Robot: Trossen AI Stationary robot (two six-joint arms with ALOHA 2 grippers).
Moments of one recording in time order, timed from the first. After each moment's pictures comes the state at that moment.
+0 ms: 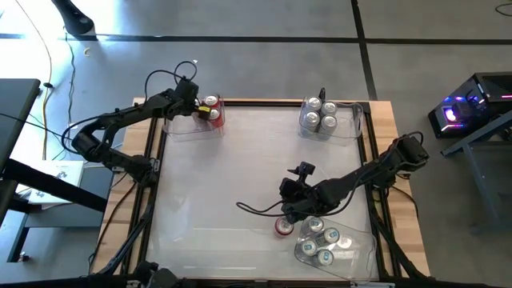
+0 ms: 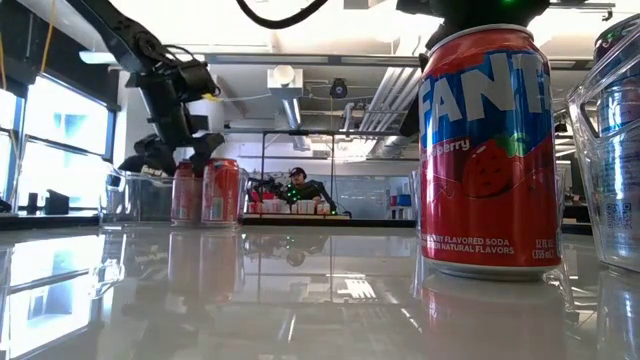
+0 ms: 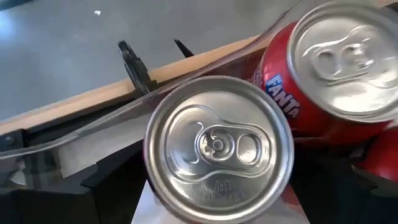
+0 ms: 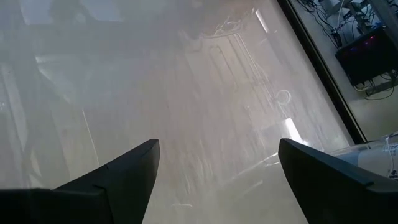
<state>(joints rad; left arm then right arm) 0.90 1.39 0.84 -0.41 -0.23 -0.22 0.43 1.70 1.20 -0.75 0.80 0.55</state>
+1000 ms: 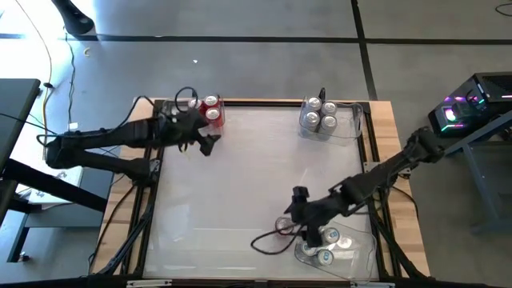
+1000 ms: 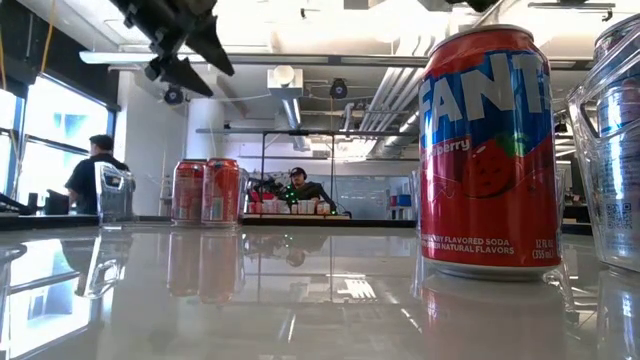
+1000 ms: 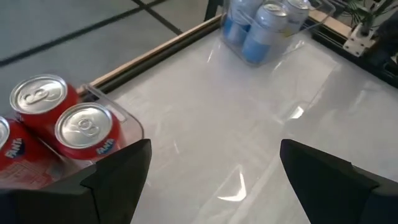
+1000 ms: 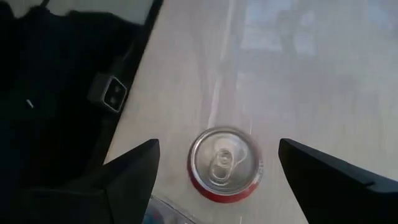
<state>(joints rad) 0.22 0.98 0.90 -0.57 -0.34 -0.42 0.52 1.49 1.20 -0.51 0.14 0.29</state>
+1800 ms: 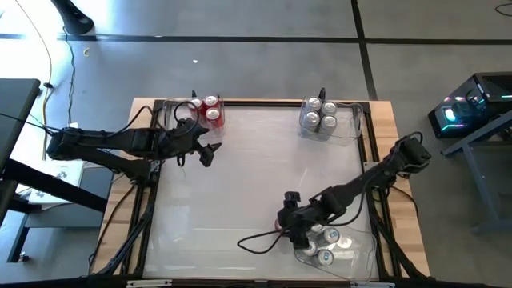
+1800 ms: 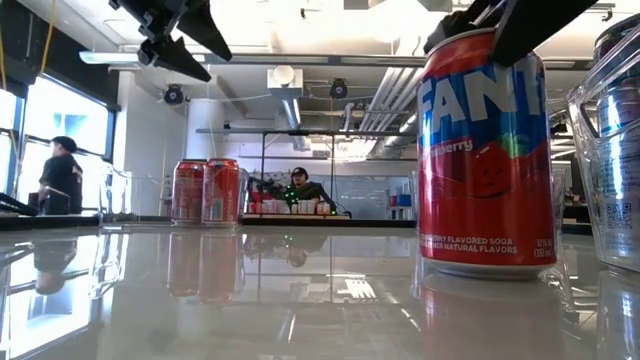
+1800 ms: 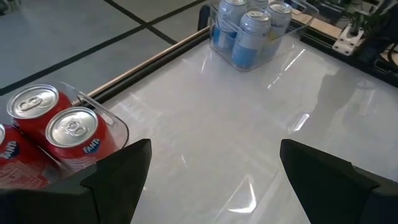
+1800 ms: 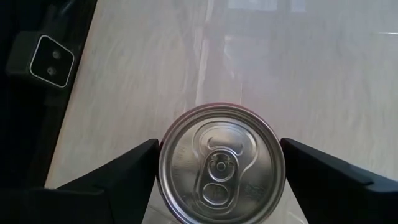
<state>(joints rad) -0.02 0.98 0.90 -0.58 -0.56 -0.50 0.50 1.70 1.20 -0.49 0.14 0.34</state>
